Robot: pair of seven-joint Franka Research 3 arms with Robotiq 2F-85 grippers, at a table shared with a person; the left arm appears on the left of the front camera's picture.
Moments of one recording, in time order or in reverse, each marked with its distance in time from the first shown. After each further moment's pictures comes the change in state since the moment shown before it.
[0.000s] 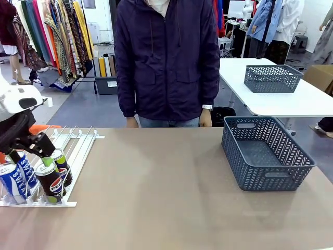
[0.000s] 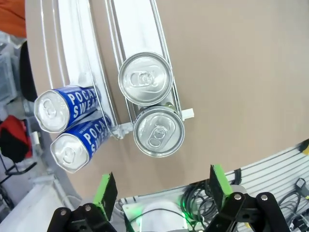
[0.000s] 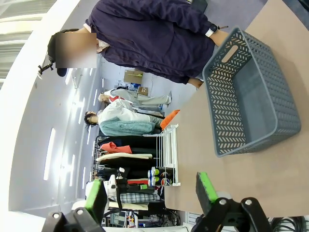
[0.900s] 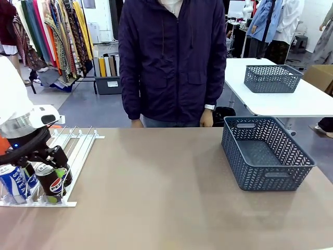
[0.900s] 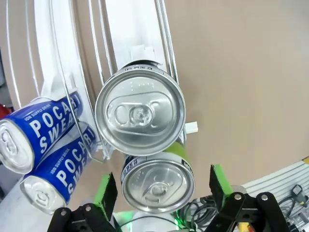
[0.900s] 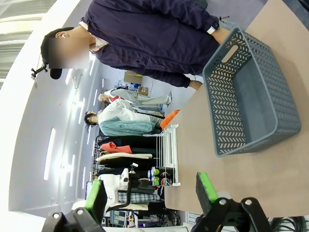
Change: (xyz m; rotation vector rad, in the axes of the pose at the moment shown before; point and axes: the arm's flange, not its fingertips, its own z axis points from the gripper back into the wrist) left arm 0.026 0.002 -0.070 -0.023 0.099 0.052; right arm 0.000 0.000 0.000 0.000 0.000 0.000
